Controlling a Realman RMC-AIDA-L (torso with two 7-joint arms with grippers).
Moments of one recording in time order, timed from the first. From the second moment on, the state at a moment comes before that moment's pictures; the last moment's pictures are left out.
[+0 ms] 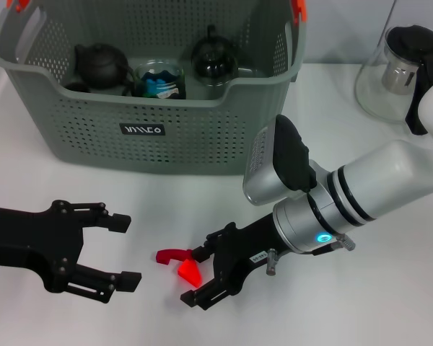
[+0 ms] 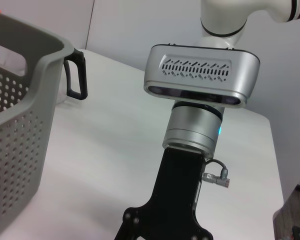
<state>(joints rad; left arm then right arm) -0.31 -2.10 0.78 1.24 2.09 1.96 -1.66 0.93 2.12 -1.74 -0.39 -1.66 -1.10 1.67</state>
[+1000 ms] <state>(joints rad) -0.32 -2.10 0.79 1.24 2.09 1.96 -1.67 0.92 2.10 -1.74 -0.46 -1.74 -1.14 1.78</state>
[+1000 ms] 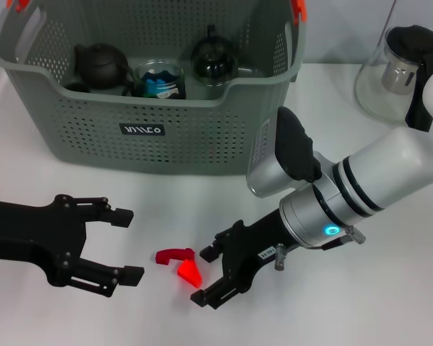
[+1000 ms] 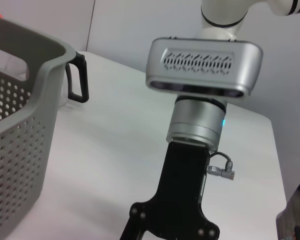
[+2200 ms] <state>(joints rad) -0.33 -2.10 0.79 1.23 2.09 1.96 -1.66 0.92 2.12 -1.87 -0.46 -1.64 -1.03 1.79</state>
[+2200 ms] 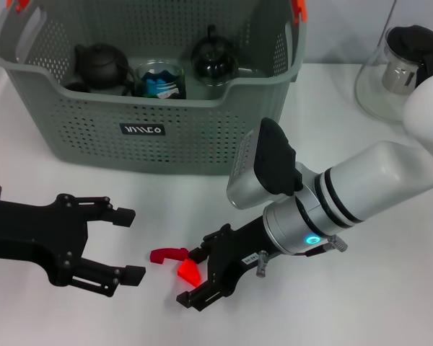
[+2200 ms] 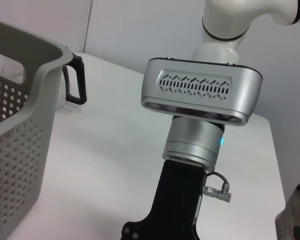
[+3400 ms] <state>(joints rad) -0.33 -2.10 0.79 1.23 2.09 1.96 -1.66 0.92 2.12 -1.89 -0.48 -1.63 -0.98 1.78</state>
